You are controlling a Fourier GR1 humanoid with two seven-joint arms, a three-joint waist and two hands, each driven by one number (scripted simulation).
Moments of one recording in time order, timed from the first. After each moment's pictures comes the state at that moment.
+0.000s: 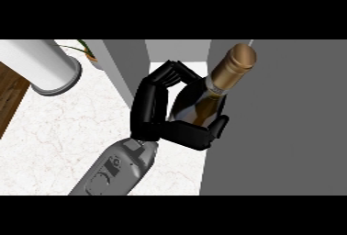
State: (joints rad) left arm -0.57 0.00 -0.46 -1.55 0.17 0.58 0.04; right arm -0.05 -0.08 0.12 -2.49 -0.05 0.06 0.65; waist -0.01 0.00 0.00
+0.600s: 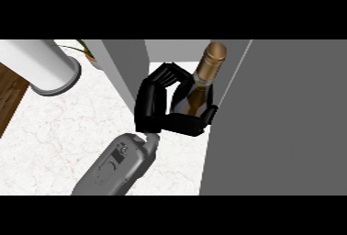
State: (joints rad) left arm -0.58 0.00 -0.45 -1.38 0.33 0.60 -0.15; right arm -0.05 -0.08 0.11 -2.49 -0.05 0.07 0.63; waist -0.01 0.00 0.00
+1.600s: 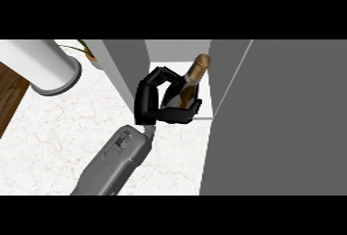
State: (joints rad) left arm -0.61 0.01 -0.39 -1.07 0.35 0.57 -0.41; right arm -0.04 -0.06 0.13 -2.49 -0.05 0.08 0.62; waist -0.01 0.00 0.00
